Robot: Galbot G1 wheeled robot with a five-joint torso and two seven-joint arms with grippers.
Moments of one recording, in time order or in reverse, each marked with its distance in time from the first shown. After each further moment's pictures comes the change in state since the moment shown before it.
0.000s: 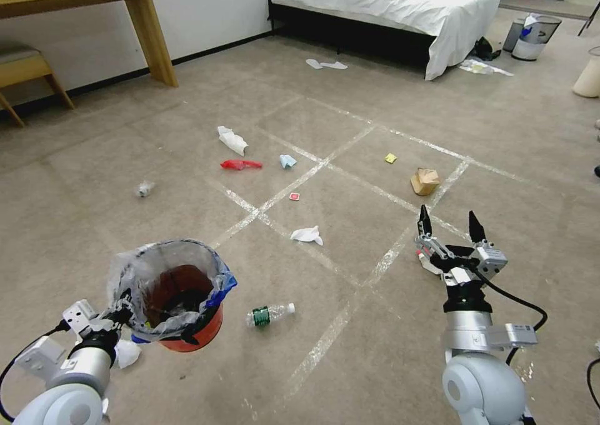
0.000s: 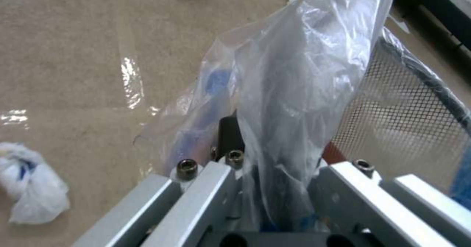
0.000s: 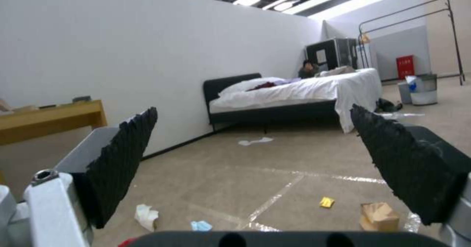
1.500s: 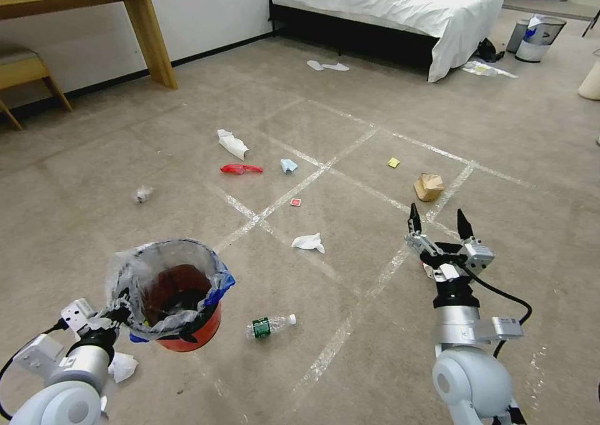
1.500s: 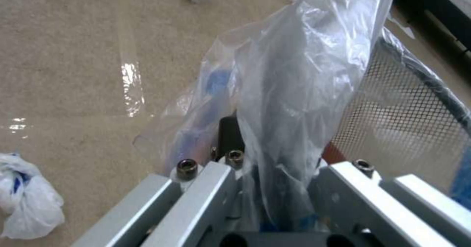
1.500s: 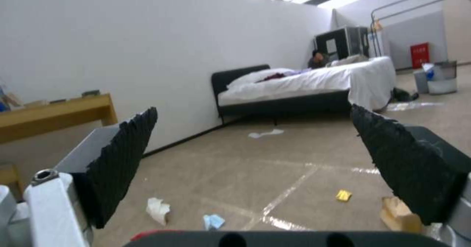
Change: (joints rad) left arm -0.021 0.001 -0.010 0.012 -0.008 0.009 -0.011; right arm 0.076 -0.004 -0.072 -0.059 -0.005 -0.034 0.023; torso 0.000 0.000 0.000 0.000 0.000
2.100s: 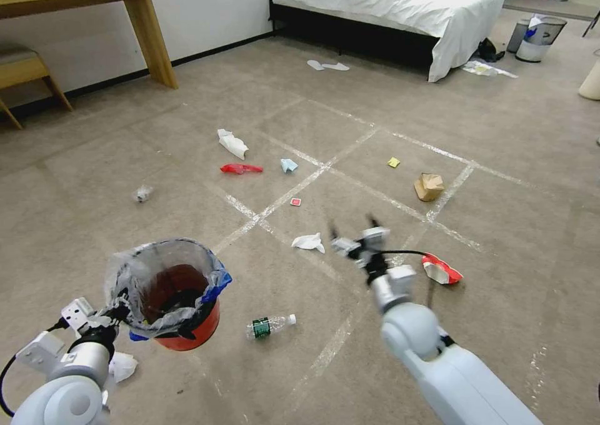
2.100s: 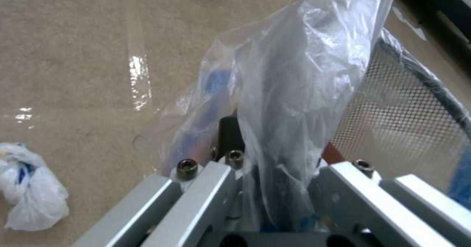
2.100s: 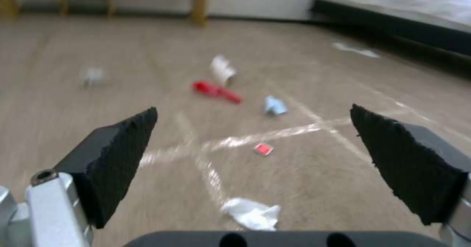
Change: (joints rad) left arm -0.024 -0.017 -0.009 0.036 -0.003 0.007 -0.013; right arm 0.580 -0.310 -0.695 -0.427 0.005 -0.262 0.143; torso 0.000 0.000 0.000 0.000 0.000
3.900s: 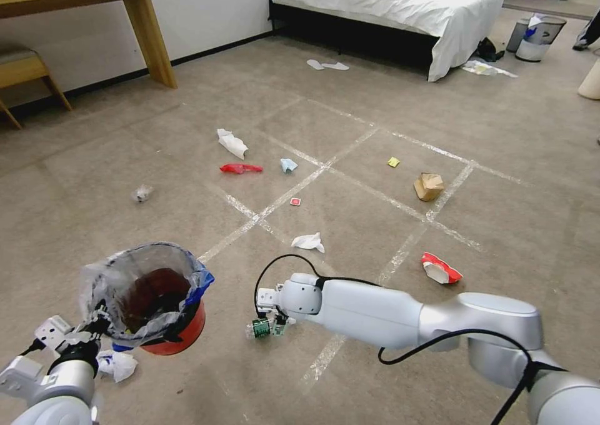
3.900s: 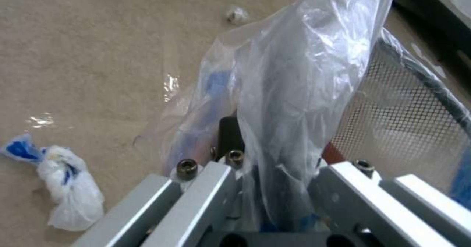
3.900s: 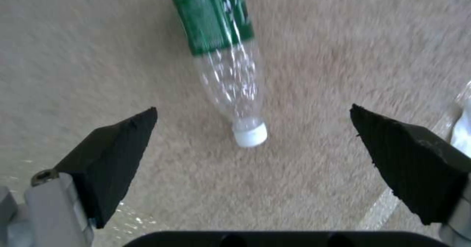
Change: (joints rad) left arm 0.045 -0.078 -0.089 -0.018 0.021 -0.061 0.032; right arm 0.603 0.351 -0.821 -0.583 -0.202 -0.708 -0.634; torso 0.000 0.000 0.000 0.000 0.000
